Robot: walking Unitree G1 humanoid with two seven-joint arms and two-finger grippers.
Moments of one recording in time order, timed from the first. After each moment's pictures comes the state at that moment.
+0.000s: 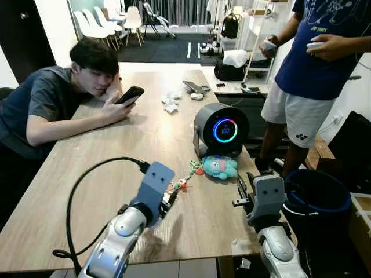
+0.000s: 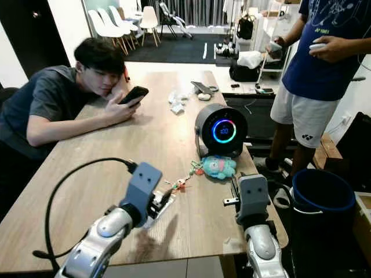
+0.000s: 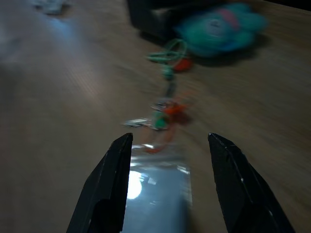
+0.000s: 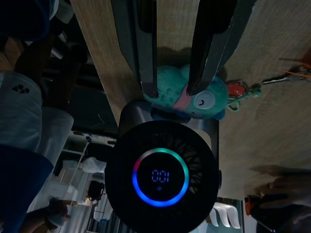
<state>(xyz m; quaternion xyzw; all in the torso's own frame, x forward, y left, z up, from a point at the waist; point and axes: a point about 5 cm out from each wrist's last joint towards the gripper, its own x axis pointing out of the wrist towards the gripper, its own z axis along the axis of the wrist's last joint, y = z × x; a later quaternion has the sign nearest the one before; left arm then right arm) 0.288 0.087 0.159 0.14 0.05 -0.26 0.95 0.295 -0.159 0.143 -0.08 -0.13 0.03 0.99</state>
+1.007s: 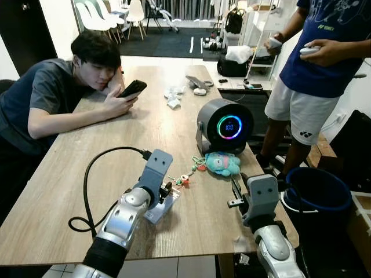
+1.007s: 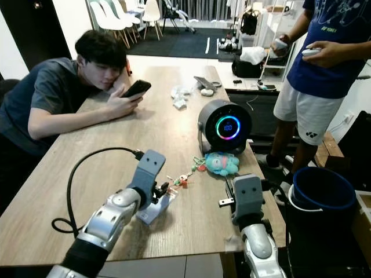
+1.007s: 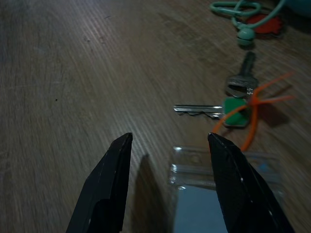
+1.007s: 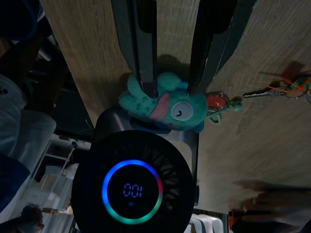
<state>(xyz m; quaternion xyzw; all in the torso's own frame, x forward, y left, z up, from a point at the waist) 0.349 0.104 0.159 0.13 0.12 -0.17 0.97 0.296 -0.151 0.141 -0.08 -0.12 0.06 0.99</state>
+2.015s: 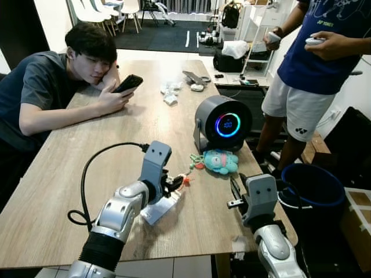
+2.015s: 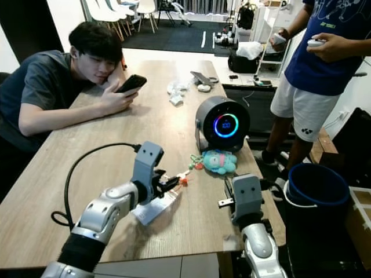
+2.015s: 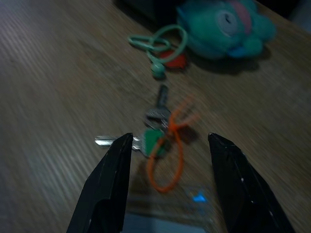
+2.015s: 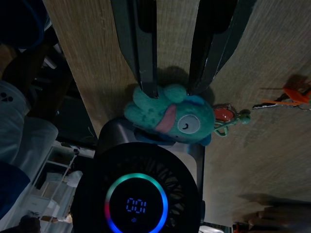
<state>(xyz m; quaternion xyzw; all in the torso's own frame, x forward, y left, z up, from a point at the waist) 0.338 0.092 0.168 0.05 0.11 -0.30 0.95 0.296 -0.152 0.141 -0.09 -0.12 0.06 0.99</state>
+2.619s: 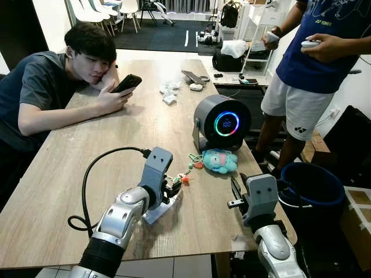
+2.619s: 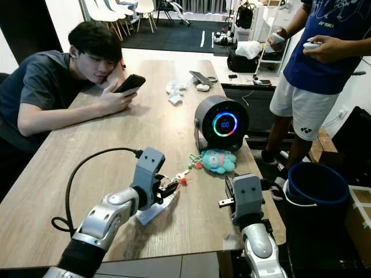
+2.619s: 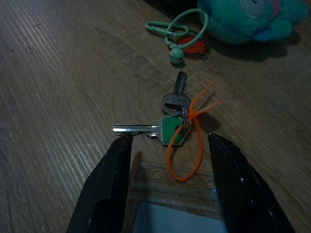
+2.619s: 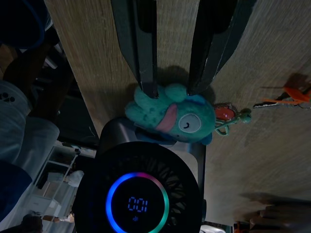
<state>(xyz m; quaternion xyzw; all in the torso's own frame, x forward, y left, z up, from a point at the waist) 0.342 0.096 0.163 0.07 0.11 -0.27 0.95 0.296 -0.152 0.143 -0.09 -0.12 0.06 0.99</state>
